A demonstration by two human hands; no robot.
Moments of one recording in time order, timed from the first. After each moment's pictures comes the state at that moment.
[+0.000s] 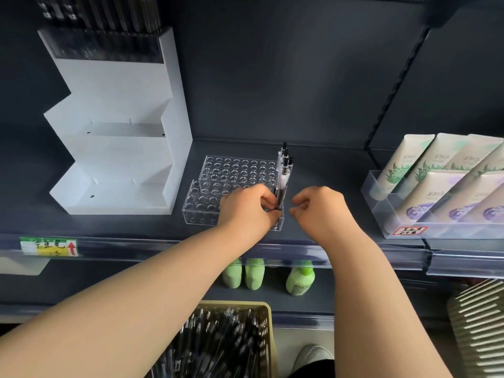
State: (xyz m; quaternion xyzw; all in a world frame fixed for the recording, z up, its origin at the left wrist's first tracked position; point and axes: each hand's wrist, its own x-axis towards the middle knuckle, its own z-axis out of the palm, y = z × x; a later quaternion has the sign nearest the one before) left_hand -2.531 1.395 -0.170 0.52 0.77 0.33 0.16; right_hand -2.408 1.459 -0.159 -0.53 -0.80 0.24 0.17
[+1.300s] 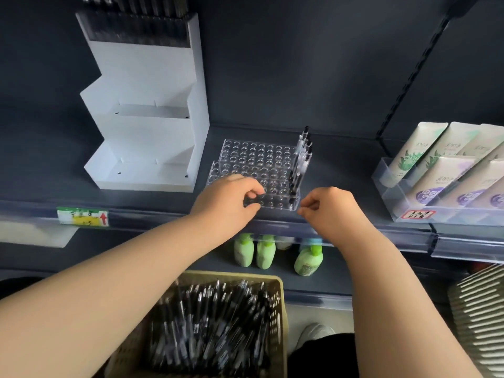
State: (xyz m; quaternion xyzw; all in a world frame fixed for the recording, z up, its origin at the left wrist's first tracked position) left_hand -2.574 1.328 -0.170 0.59 0.75 0.27 0.09; right_hand -2.398 1.420 -0.162 -0.50 -0.83 0.24 0.11
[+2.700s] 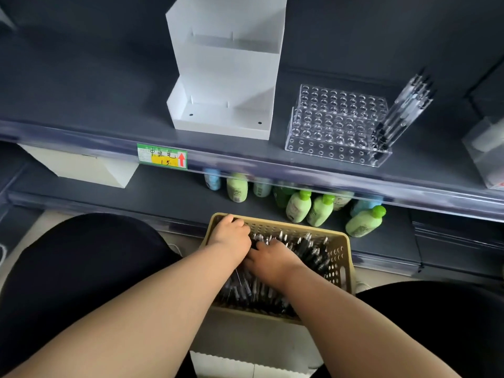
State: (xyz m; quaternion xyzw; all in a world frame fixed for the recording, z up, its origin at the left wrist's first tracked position) left_hand -2.628 1.216 -0.306 0.68 0.66 -0.31 0.09; right_hand -2.514 1.258 -0.322 -0.02 -0.97 -0.04 -0.24
